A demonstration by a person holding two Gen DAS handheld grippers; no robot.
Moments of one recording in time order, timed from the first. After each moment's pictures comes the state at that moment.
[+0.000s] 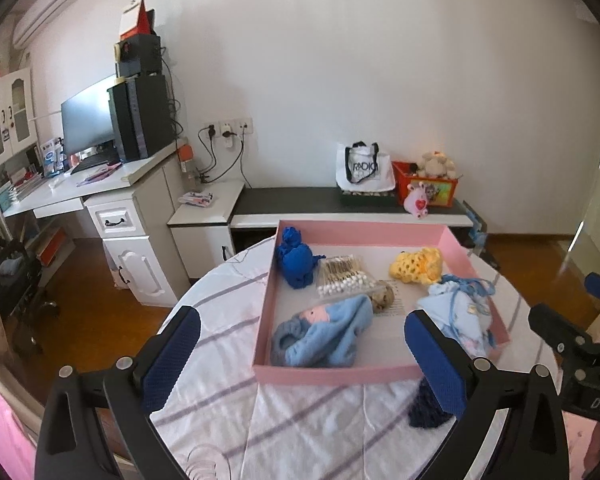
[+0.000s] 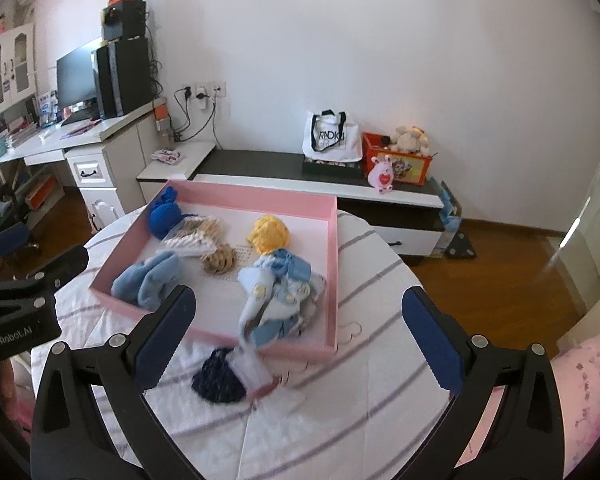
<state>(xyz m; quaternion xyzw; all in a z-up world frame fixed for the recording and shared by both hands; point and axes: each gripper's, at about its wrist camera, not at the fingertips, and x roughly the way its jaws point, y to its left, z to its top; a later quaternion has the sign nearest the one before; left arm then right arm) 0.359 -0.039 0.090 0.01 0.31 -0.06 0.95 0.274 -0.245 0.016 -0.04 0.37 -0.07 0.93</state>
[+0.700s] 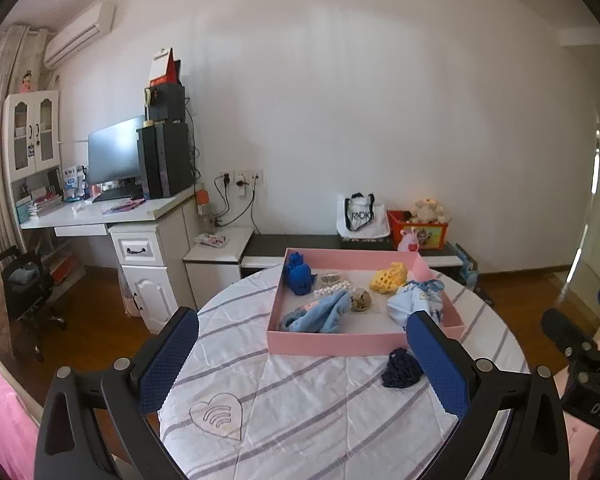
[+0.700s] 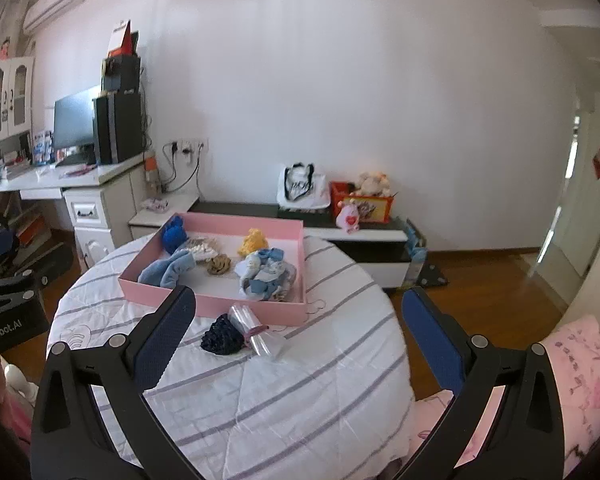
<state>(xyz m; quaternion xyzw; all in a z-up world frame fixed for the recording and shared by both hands) 0.193 -0.029 0.093 0.00 0.21 -0.05 0.98 0.132 -0.228 0.046 -0.04 0.25 -0.13 0.96</state>
